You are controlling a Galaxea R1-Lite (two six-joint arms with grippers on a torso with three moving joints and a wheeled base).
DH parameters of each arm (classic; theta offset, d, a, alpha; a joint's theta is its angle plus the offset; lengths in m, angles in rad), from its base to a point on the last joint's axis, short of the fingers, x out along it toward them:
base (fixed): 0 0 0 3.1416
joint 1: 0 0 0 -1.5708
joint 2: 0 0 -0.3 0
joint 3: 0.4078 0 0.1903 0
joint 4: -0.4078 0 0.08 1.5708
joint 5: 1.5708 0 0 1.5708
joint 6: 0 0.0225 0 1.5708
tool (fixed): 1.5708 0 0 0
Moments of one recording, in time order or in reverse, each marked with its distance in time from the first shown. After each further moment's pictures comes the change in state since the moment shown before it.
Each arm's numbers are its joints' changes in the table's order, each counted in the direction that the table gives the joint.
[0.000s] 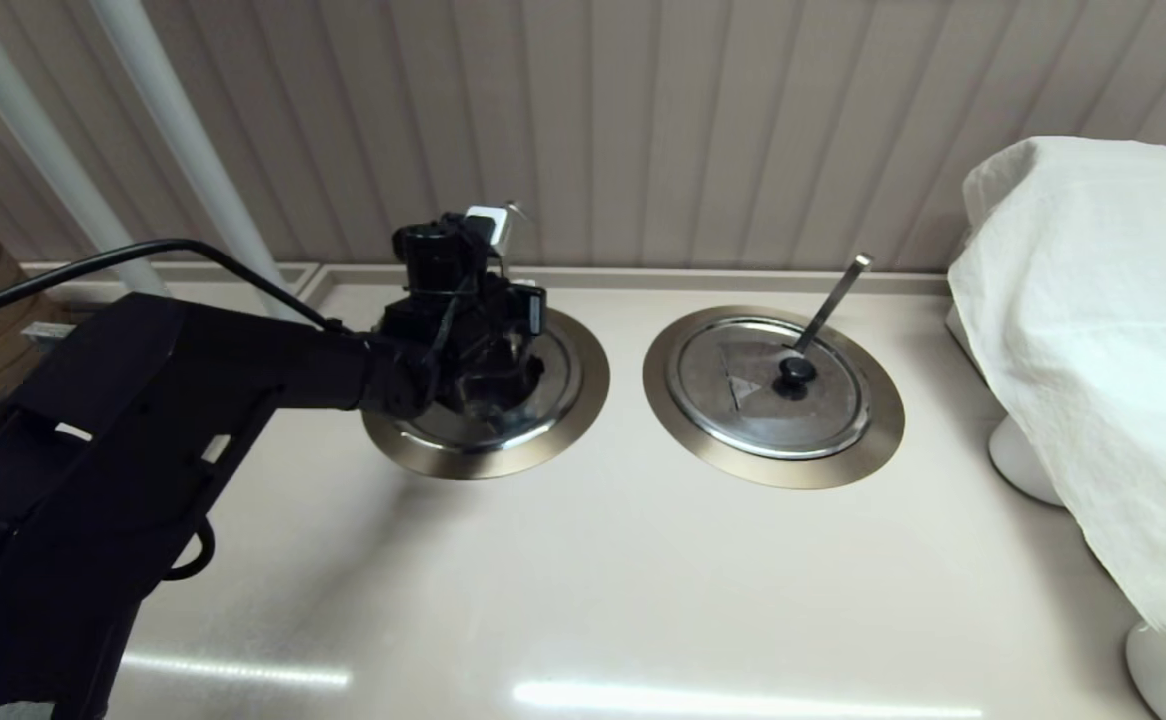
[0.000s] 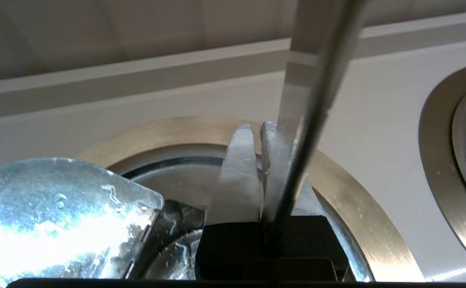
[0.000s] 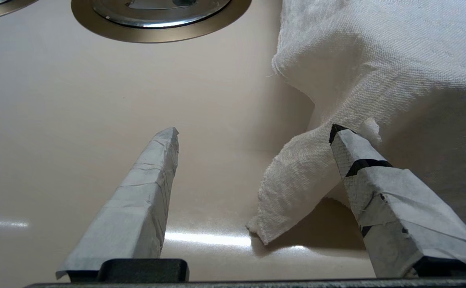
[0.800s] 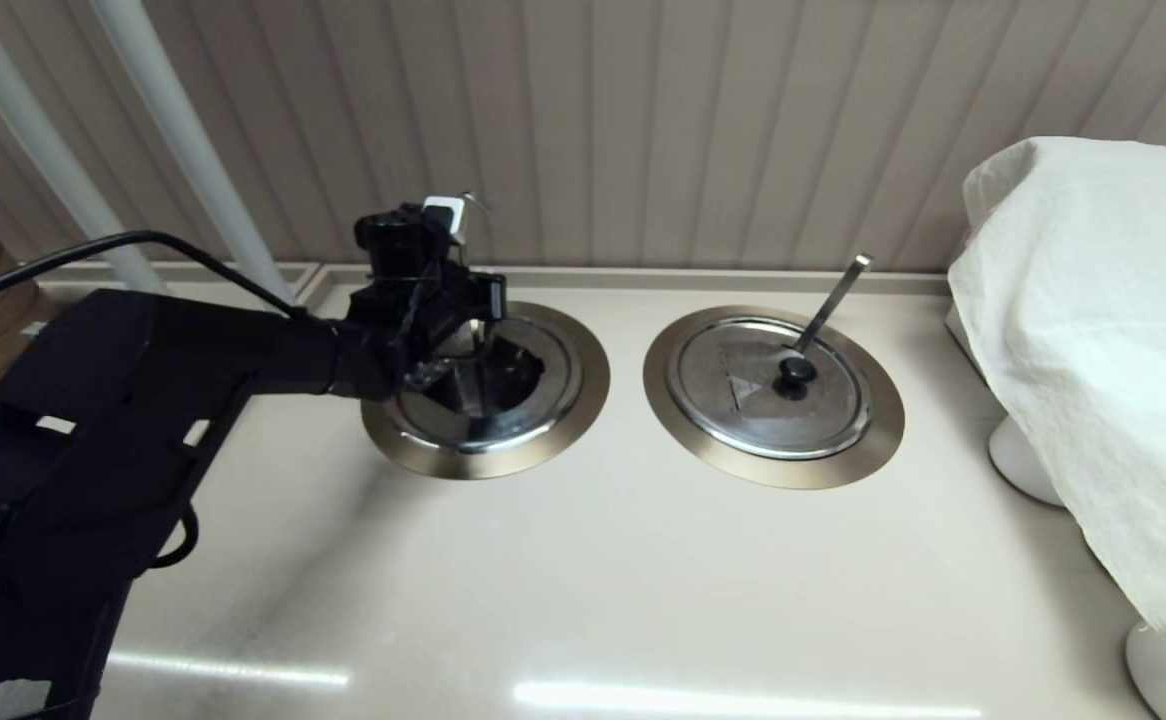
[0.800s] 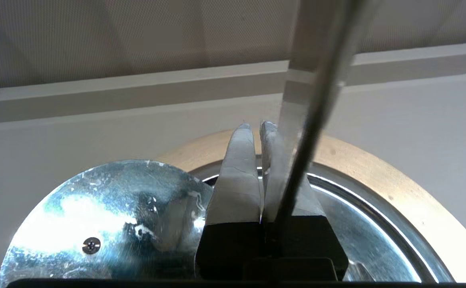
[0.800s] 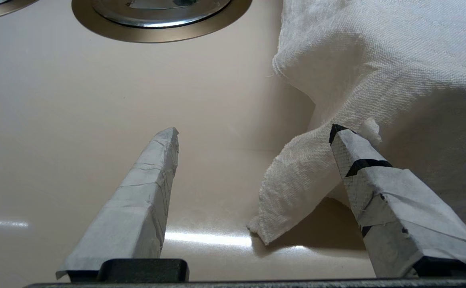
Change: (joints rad) left arm -0.078 0.001 0.042 -0.053 -0.014 -0.003; right arm 0.000 0.000 0.000 0.000 0.000 0.001
